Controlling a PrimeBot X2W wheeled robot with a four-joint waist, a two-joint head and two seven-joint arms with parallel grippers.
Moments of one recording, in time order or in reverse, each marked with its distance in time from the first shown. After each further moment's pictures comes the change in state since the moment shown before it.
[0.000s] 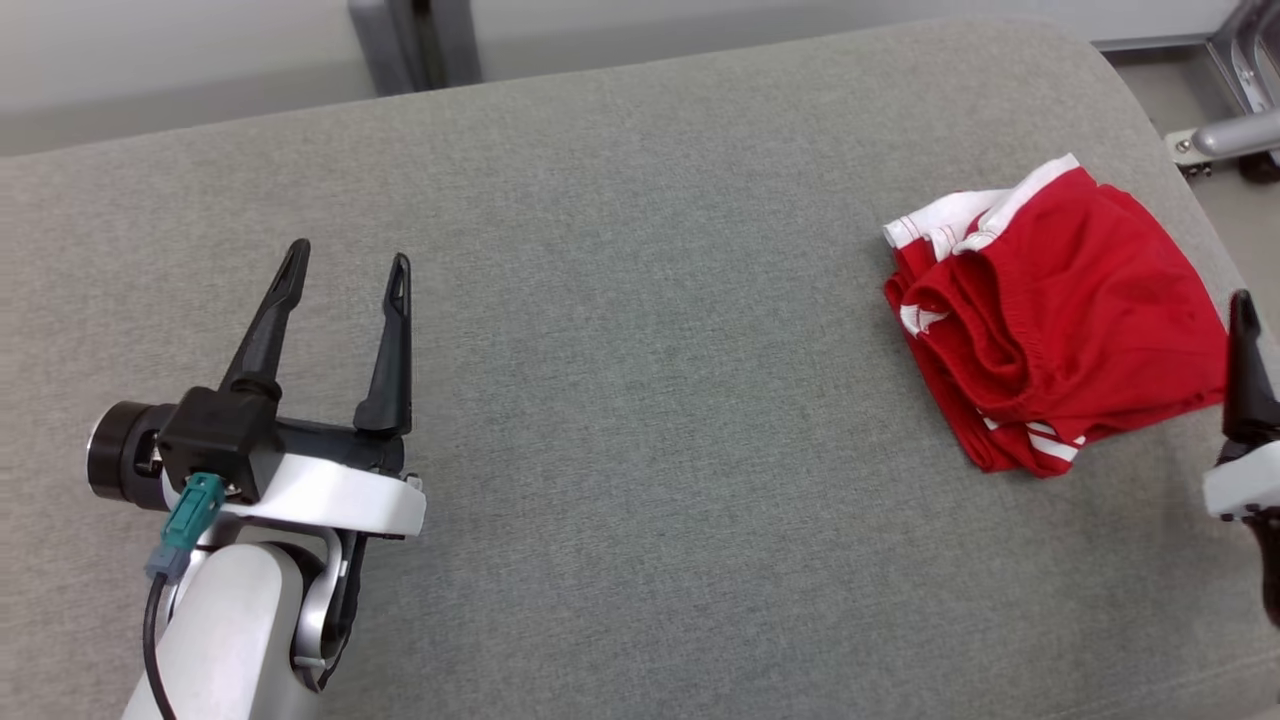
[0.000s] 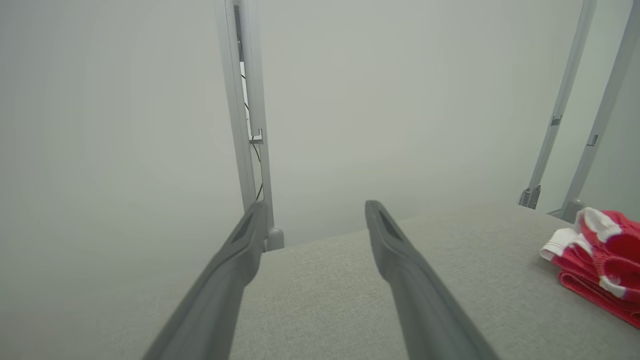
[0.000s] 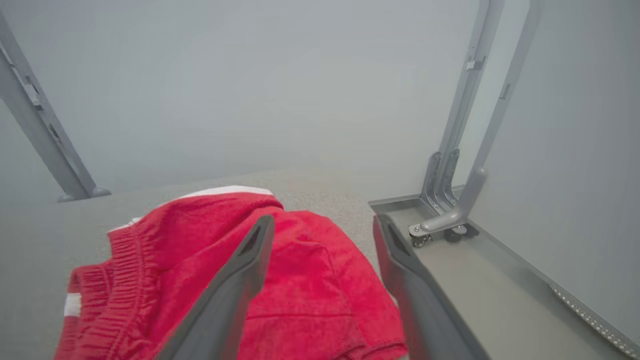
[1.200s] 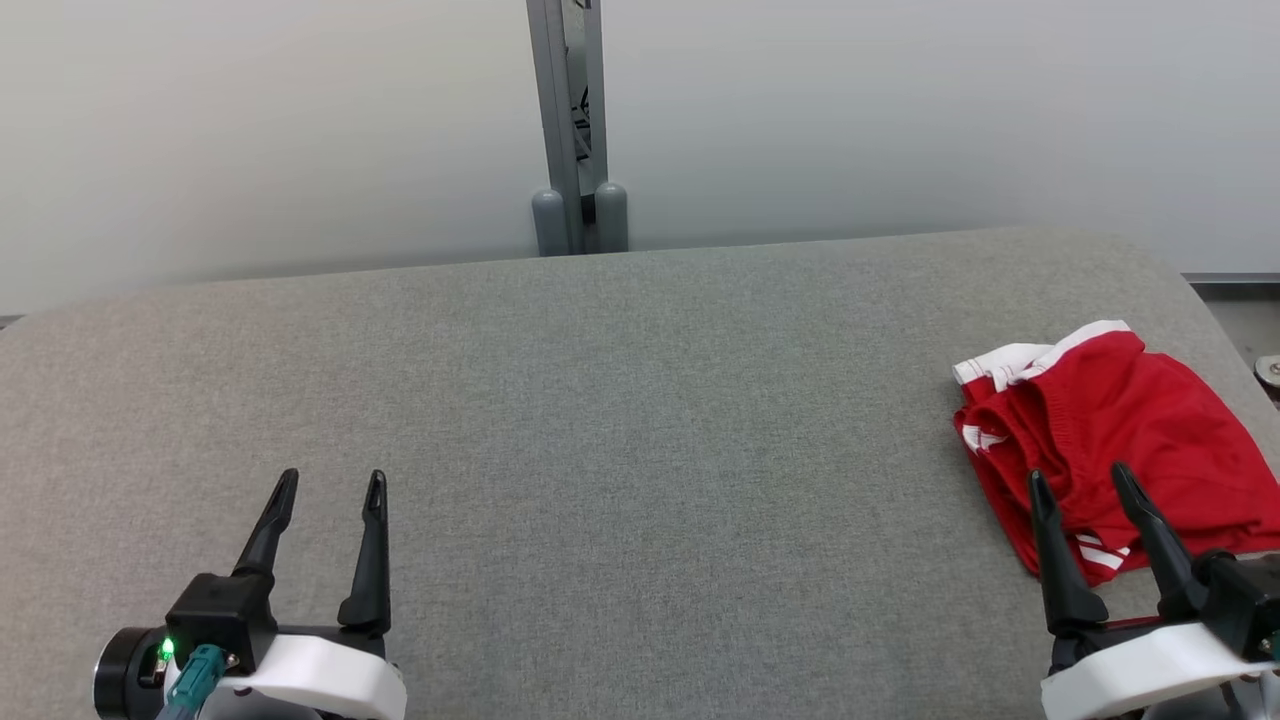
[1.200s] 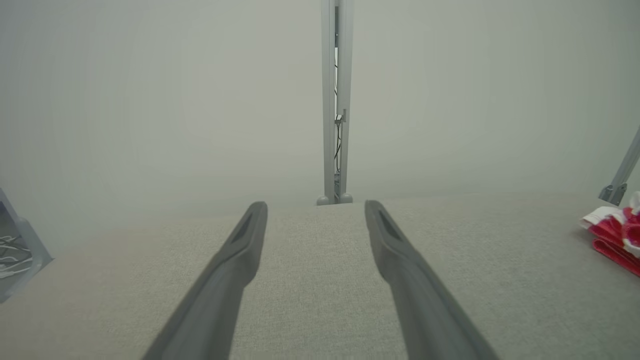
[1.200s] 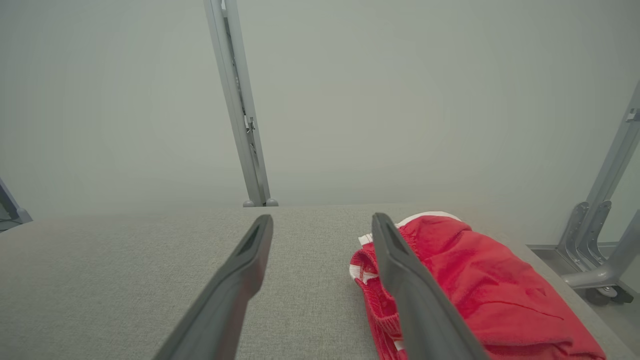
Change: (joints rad) left arm 0.322 0.028 0.016 -0.057 -0.063 0.074 0.053; right arm 0.467 0.284 0.012 -0.635 -0.233 0.000 0.208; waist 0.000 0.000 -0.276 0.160
